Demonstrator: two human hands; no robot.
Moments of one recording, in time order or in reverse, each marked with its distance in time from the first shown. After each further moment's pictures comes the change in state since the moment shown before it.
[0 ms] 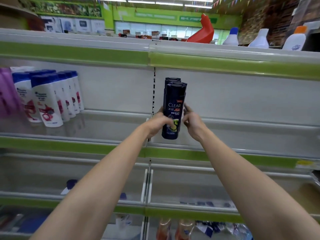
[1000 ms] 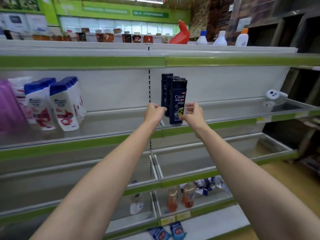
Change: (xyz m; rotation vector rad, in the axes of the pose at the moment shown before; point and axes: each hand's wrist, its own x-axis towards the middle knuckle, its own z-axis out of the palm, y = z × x) left_hand -0.100 0.028 -0.047 0.118 0.197 -0.066; right_hand -0.129 -0.012 0.076 -0.330 0.499 -0.095
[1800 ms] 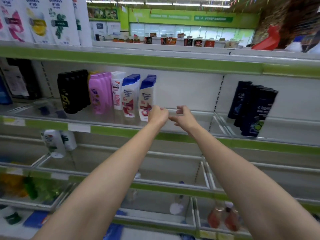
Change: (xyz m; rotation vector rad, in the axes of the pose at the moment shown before) left_hand -0.030 -0.034 -0.203 0.194 0.393 -0.107; right_hand -0.055 -0.071 0.232 -0.041 -0.466 -0.074
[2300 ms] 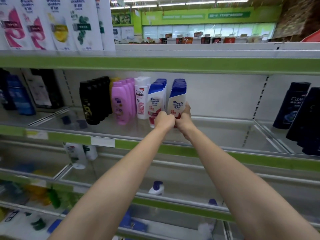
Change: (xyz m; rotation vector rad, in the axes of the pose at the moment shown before) left_hand 0.086 -0.038 -0.056 0.001 0.020 -0.055; right_hand 0.089 -0.010 0.121 0.221 -0.025 -0.024
